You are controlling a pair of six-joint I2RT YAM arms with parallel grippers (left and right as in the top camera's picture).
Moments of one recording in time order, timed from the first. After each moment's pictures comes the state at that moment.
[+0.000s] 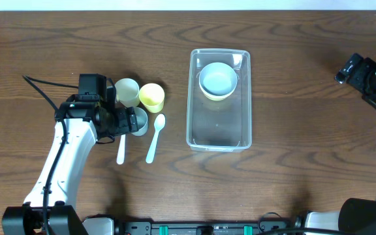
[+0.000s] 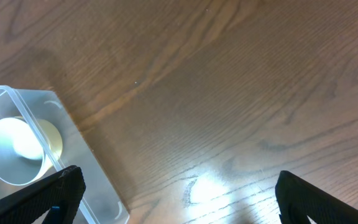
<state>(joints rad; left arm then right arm) 0.00 1.43 0.99 -0.86 0.11 -0.21 -0.31 1.58 1.75 -1.36 -0.05 0.38</state>
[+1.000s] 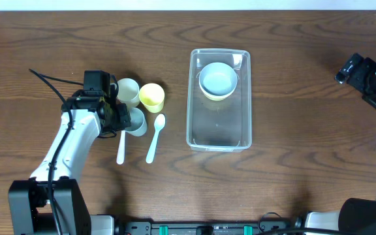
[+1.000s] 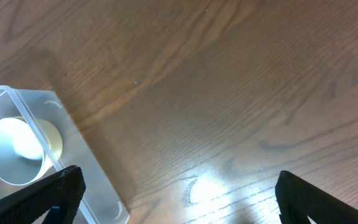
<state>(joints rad) 0.00 1.54 0.99 -0.77 0.08 -0.22 -0.31 1.58 1.75 -1.36 -0.05 0.38</state>
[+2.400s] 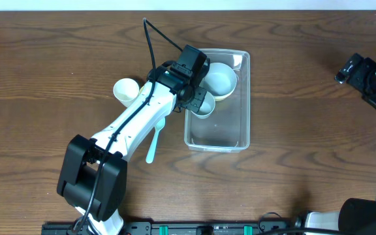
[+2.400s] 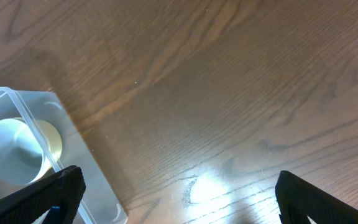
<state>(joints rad) -0.53 1.84 1.45 -0.79 0.02 -0.08 -0.31 1.58 1.75 -1.36 -0.05 0.38</state>
